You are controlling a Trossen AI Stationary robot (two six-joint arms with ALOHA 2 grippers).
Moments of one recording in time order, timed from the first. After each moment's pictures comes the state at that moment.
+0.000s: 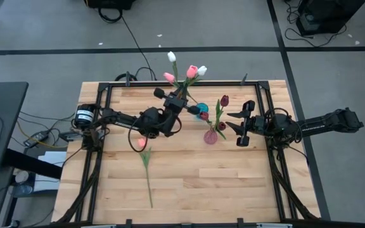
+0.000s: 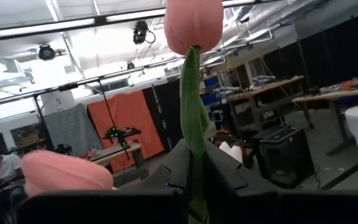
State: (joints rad) left arm -0.01 1.84 1.19 1.33 -1.05 0.85; right arm 0.02 0.67 0.14 0.82 0.21 -0.24
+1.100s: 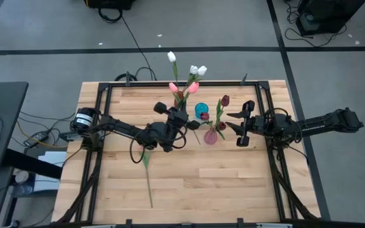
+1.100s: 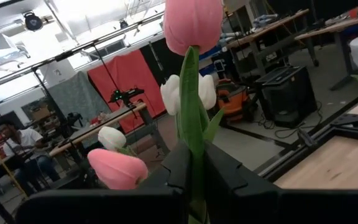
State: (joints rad) left arm -0.14 1.84 1.19 1.07 -1.32 0.75; right arm 0.02 0.67 0.14 0.82 0.21 -0.23
